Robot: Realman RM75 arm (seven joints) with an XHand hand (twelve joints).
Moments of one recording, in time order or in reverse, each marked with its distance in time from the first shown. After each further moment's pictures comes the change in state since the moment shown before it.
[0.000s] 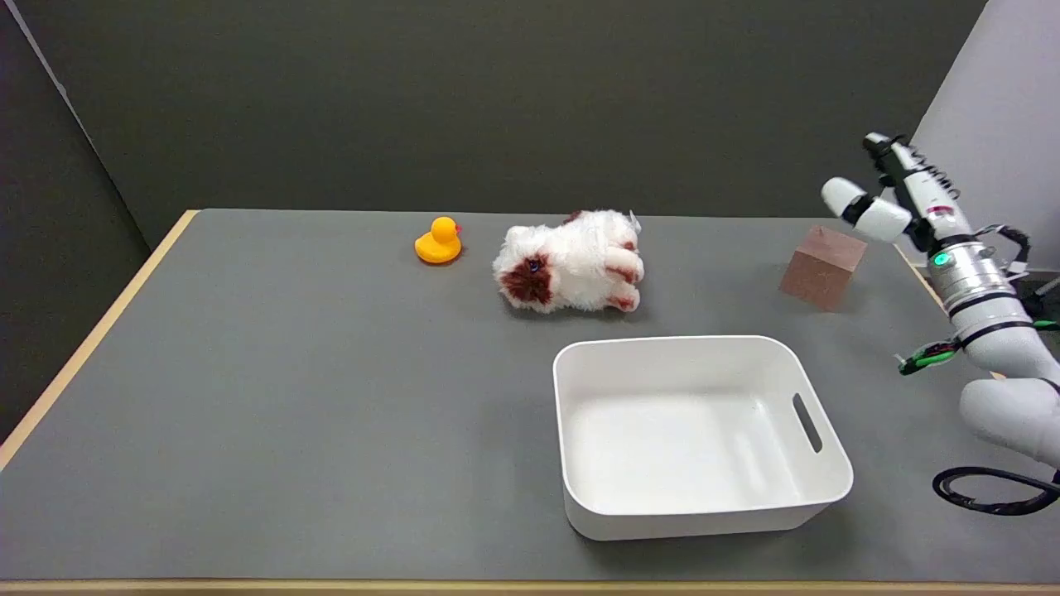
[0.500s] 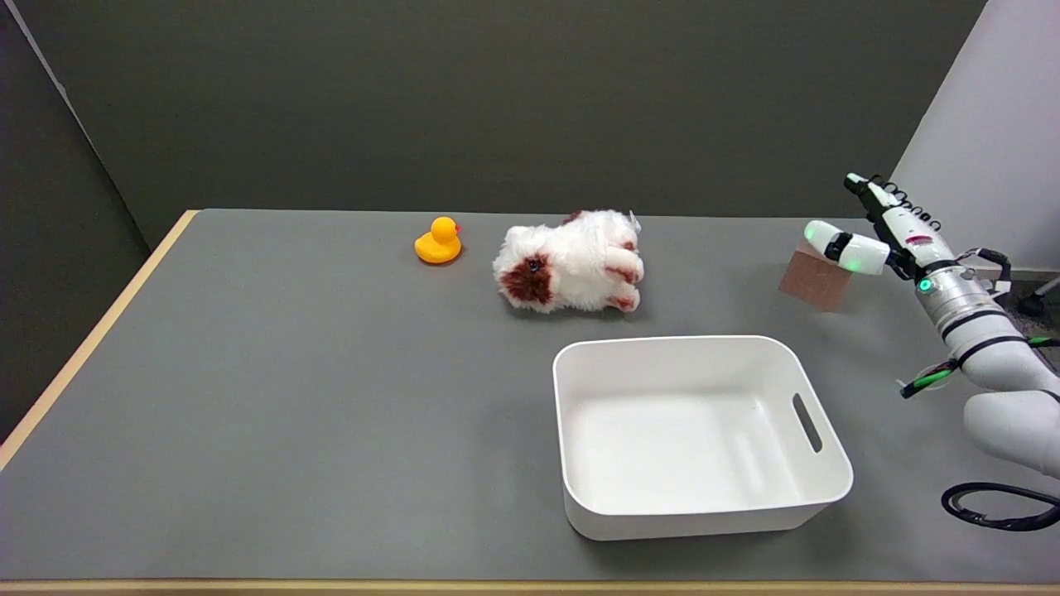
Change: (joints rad) arm -0.035 0.004 -0.015 0.003 -0.022 -0.106 -0.067
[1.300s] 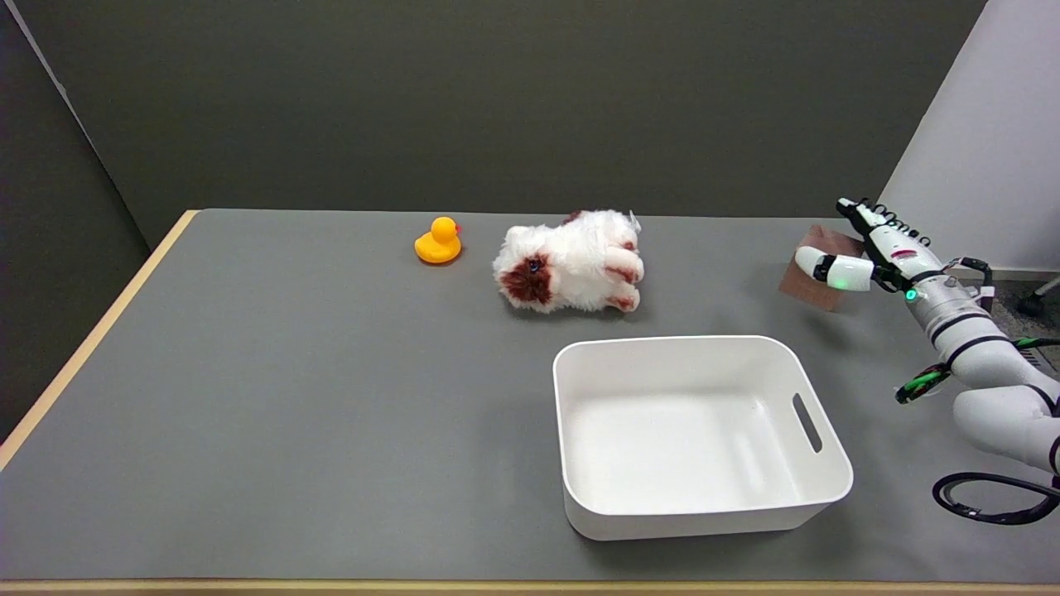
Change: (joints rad) arm 0.127 -0.014 -0.117 -0.156 -0.049 -0.048 -0.019
